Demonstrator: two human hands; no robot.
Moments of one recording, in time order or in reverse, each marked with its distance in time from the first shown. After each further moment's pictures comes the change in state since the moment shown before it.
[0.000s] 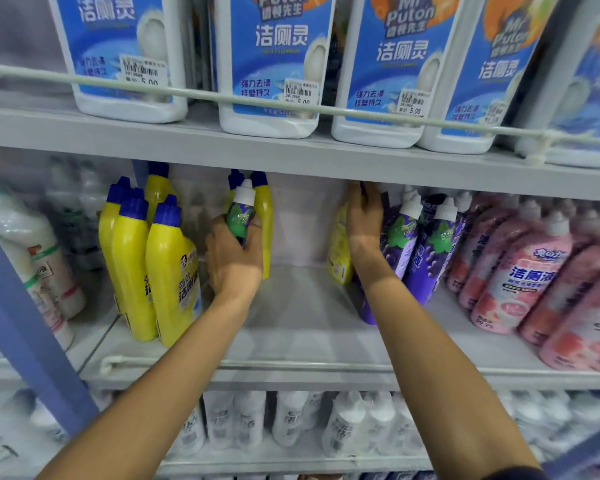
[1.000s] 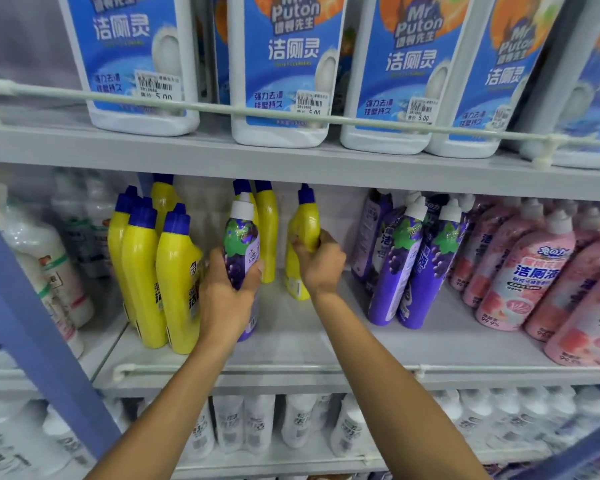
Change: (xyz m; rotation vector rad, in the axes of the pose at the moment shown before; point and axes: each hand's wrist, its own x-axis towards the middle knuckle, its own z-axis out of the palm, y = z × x) left_hand -0.023 -0.045 -0.034 -0.019 -0.150 0.097; right_hand -0.087 0.028 0.037 -0.422 -0.118 0.092
